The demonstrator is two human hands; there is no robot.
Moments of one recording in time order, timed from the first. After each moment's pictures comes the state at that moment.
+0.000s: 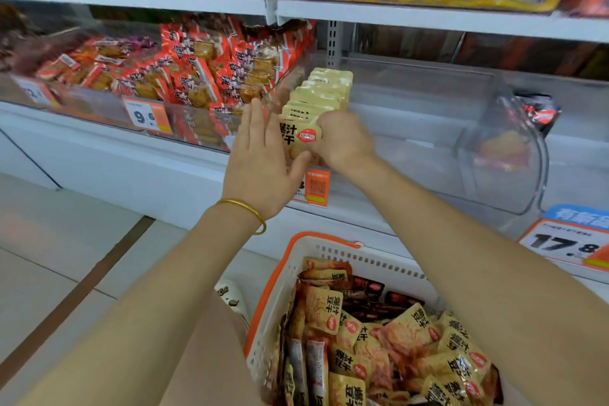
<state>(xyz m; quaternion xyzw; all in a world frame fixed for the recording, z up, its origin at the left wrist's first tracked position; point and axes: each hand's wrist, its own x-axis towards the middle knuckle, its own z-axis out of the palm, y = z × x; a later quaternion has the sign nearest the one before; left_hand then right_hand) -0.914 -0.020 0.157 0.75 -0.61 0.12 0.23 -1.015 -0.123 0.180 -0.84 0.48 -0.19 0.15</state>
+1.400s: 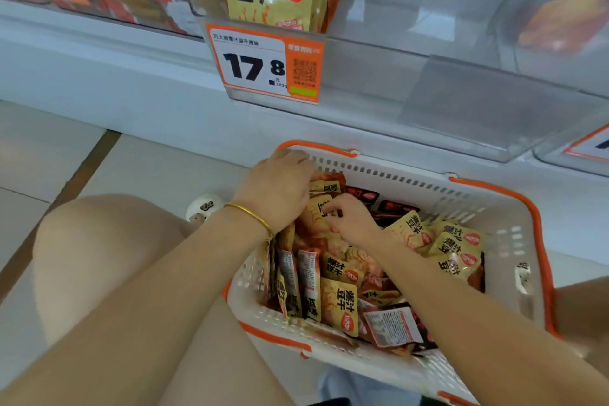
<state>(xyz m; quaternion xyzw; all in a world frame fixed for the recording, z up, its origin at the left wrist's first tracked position) -0.956 0.013 0.046 0.69 -0.72 -0.11 -0.02 -1.101 -0.039 -0.077 -0.75 0.51 0.00 0.43</state>
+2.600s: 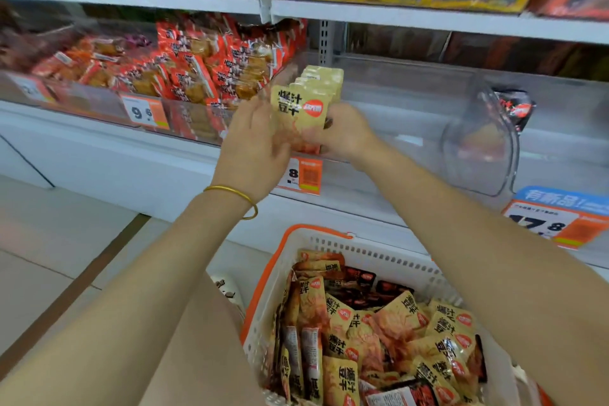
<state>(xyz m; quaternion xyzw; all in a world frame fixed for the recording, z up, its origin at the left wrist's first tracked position) -0.918 -0.008 0.180 0.72 -0.61 0.07 0.33 -1.039 -0.109 0.190 -0.80 0.39 -0.27 0.37</state>
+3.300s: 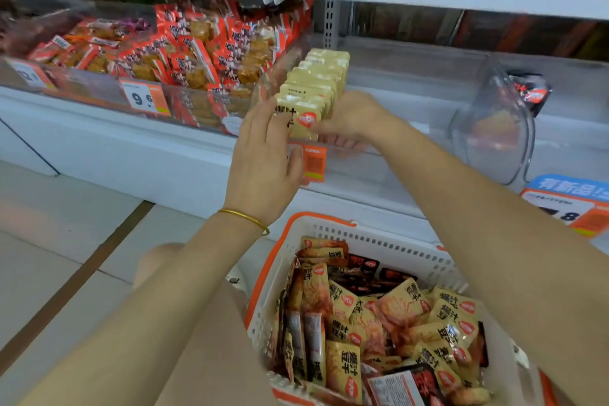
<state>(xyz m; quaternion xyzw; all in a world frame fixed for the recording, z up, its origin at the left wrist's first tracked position) -0.935 0.010 0.154 0.67 -0.64 0.14 0.34 -1.041 -0.119 0.206 -0.83 0.47 -0.07 0.28</state>
